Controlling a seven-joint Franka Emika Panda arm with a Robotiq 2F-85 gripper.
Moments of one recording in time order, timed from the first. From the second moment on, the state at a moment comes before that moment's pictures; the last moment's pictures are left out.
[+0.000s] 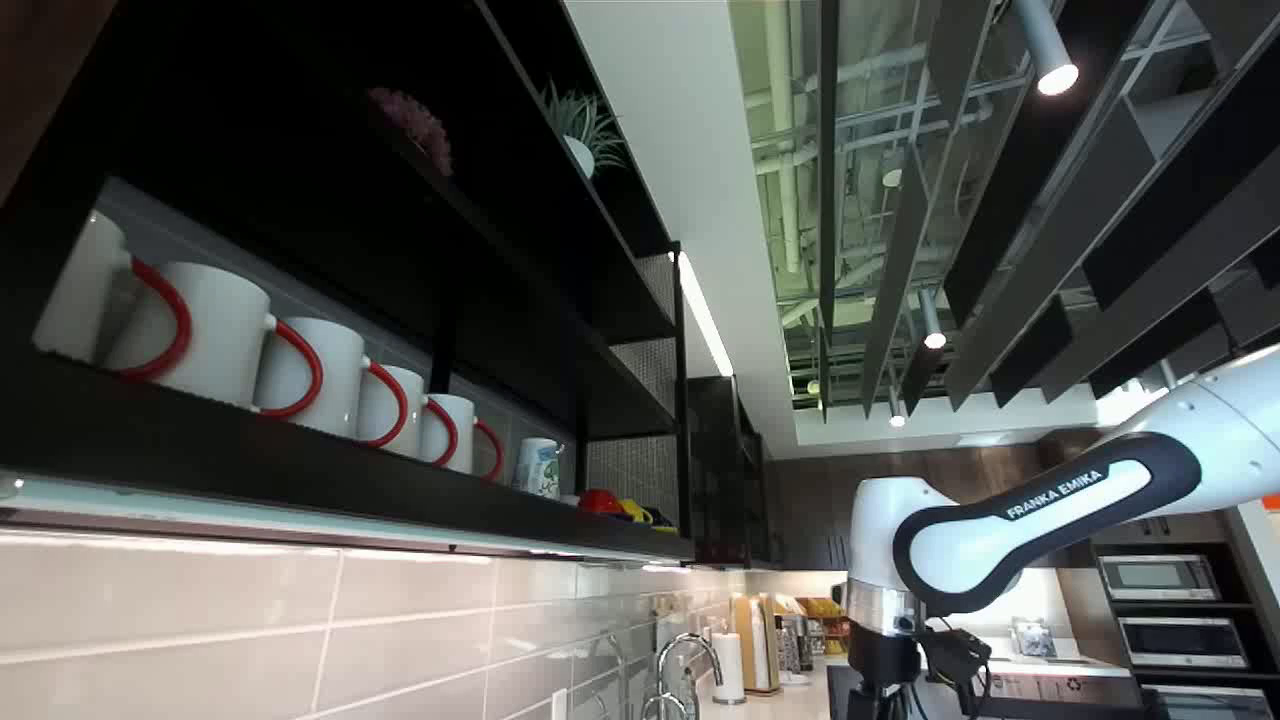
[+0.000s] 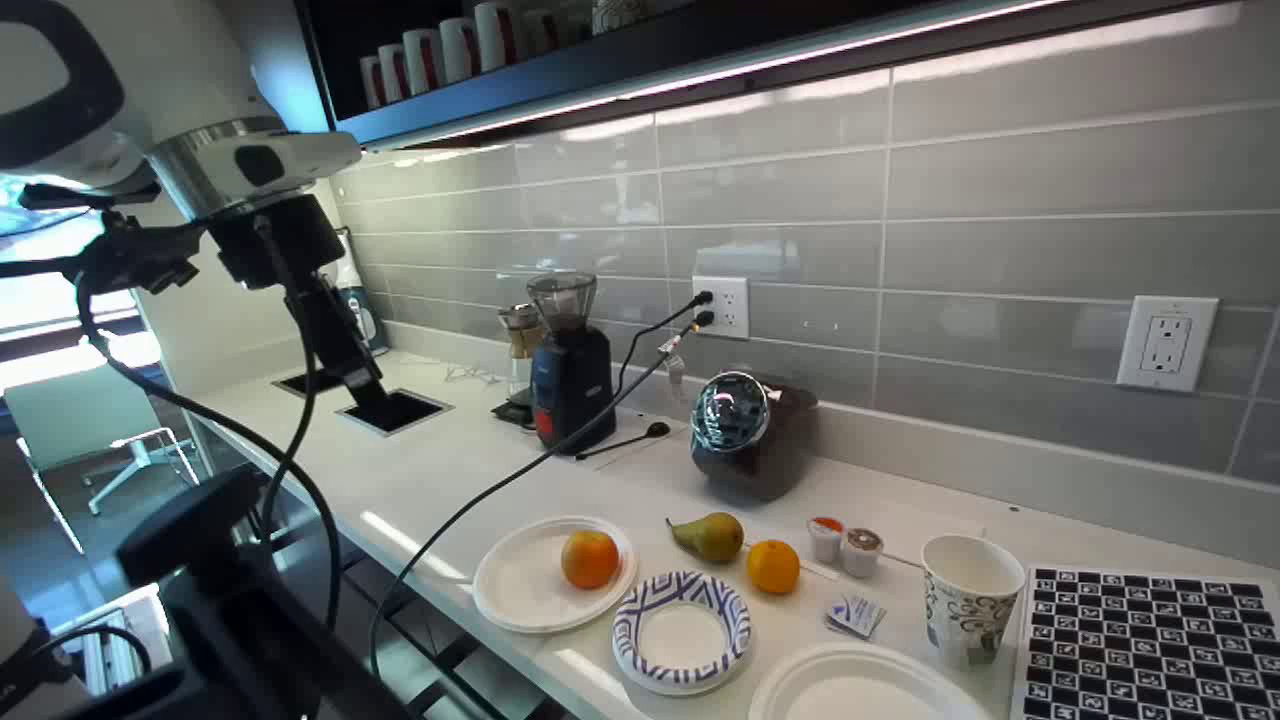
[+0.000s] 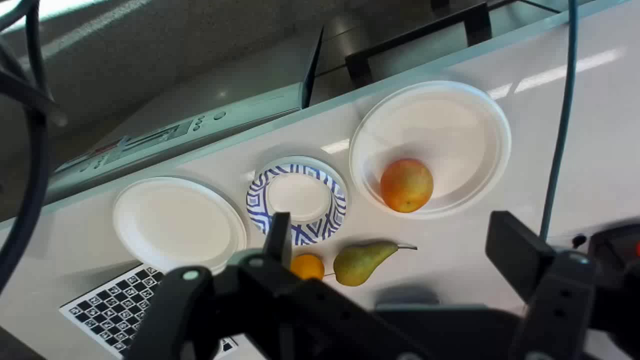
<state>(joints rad) -0.31 -0.83 -0.20 -2.78 -0.23 2.21 -0.02</state>
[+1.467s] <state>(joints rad) -0.21 -0.73 -0.19 -2.46 -0.12 2.39 0.02</state>
